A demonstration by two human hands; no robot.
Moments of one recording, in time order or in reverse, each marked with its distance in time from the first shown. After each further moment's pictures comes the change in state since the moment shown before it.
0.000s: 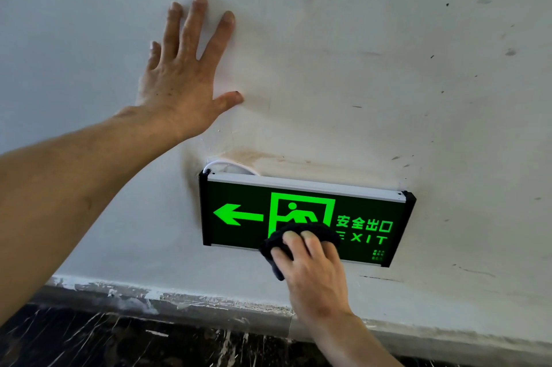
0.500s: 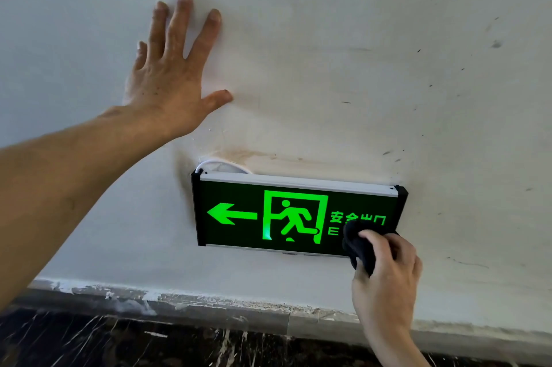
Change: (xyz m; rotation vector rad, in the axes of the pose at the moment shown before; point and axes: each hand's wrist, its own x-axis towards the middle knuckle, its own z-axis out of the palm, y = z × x) left_hand 0.001 -0.001 0.000 -0.002 -0.011 -0.008; right_hand -0.038 0.059 -0.011 0.281 0.342 0.725
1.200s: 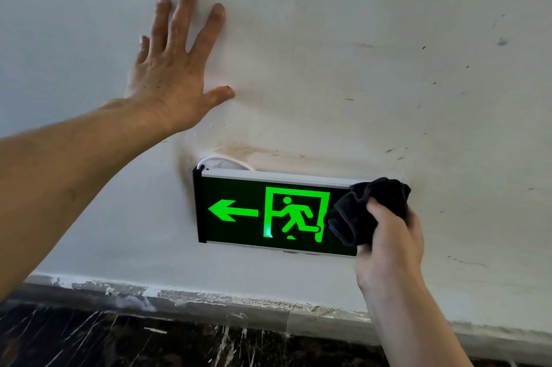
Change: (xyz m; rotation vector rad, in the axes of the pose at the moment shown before) left_hand 0.000 0.001 -0.004 -0.009 -0.028 -0.007; right_hand 0.048 -0.070 -0.028 1.312 0.105 0.947
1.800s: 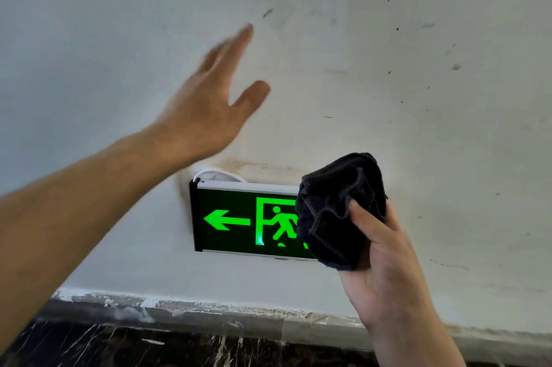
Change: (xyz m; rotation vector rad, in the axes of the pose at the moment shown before) left_hand -0.022 0.060 -0.050 -0.653 -0.024 0.065; right_hand -0.048 -0.042 -0.010 0.035 -0.615 0.161
